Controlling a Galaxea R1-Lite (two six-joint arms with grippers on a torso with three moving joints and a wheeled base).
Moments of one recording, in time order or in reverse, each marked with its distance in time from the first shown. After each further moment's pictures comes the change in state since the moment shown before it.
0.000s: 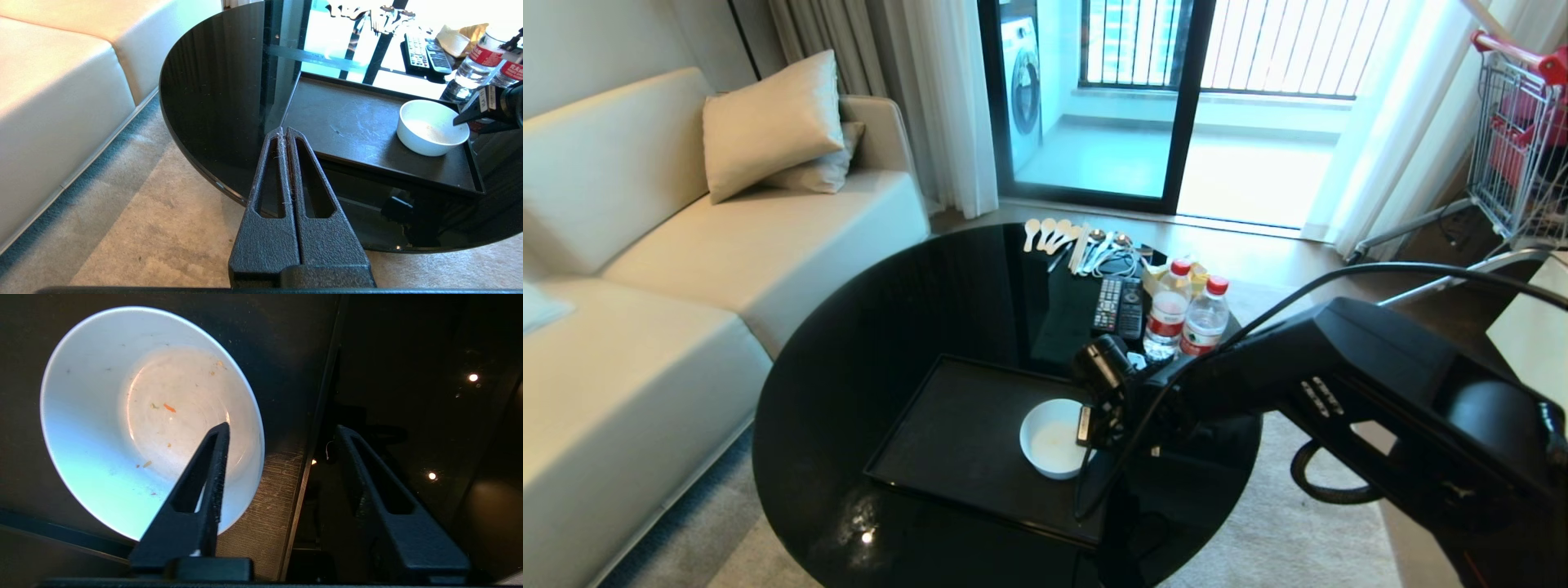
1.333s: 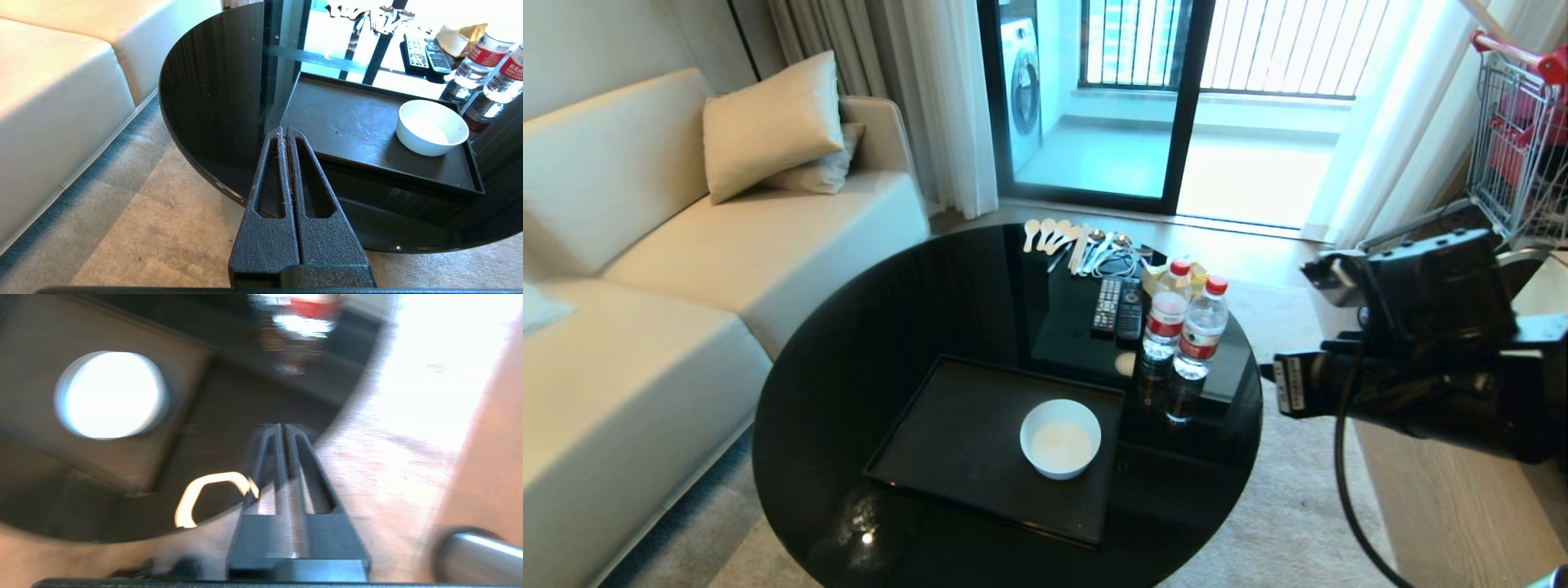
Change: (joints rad) left arm 0.000 0.000 0.000 0.000 0.000 0.000; right arm -0.204 -0.894 0.734 -0.240 -0.005 -0.532
